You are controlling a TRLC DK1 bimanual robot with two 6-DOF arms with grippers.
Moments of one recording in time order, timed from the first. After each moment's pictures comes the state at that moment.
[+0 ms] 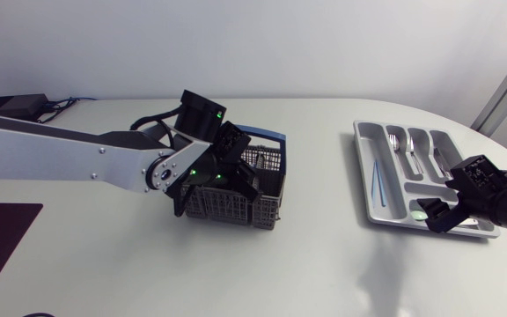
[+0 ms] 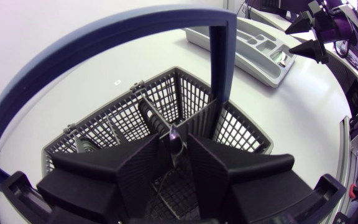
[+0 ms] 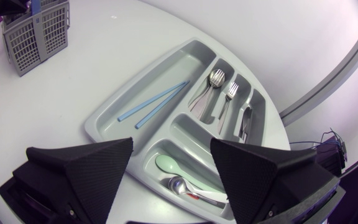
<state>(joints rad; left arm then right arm) -0.63 1.77 1.03 0.04 0.08 0.20 -0.37 1.23 0.53 -0.06 -0.27 -0.77</state>
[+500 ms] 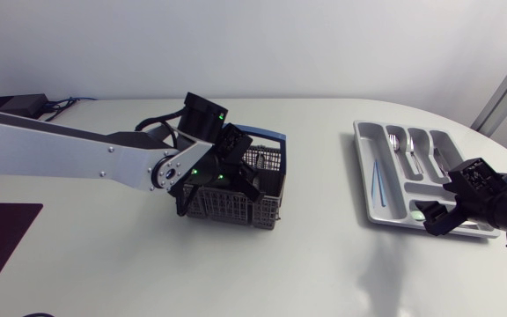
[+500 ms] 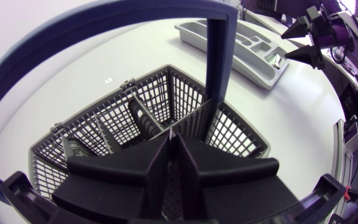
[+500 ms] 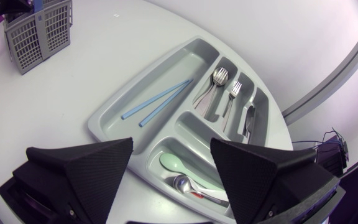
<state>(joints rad) -0.62 1.81 1.04 0.05 0.14 0.18 -0.37 1.23 0.51 -0.06 -0.27 -0.77</state>
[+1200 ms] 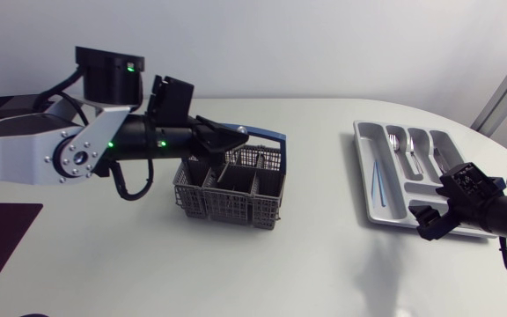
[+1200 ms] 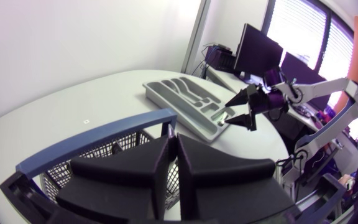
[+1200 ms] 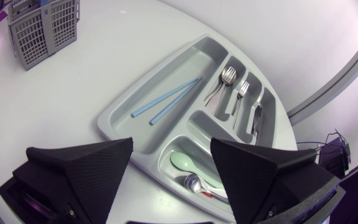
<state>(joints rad) -0.45 1.49 0.92 0.14 0.60 0.00 -0.32 1.22 0.49 -0.06 -0.25 -0.75</state>
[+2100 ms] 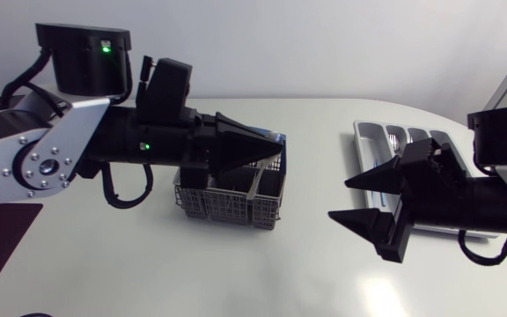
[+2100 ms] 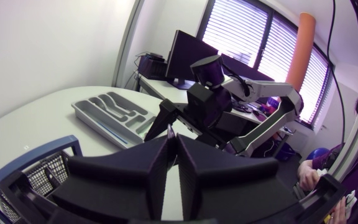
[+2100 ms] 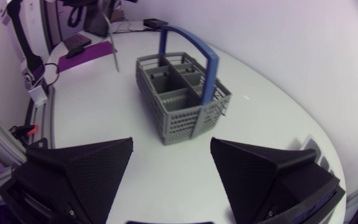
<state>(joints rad) -0.56 1.37 0.91 0.14 0.91 -0.06 0.24 0.96 0.62 -0.38 -0.57 -0.49</state>
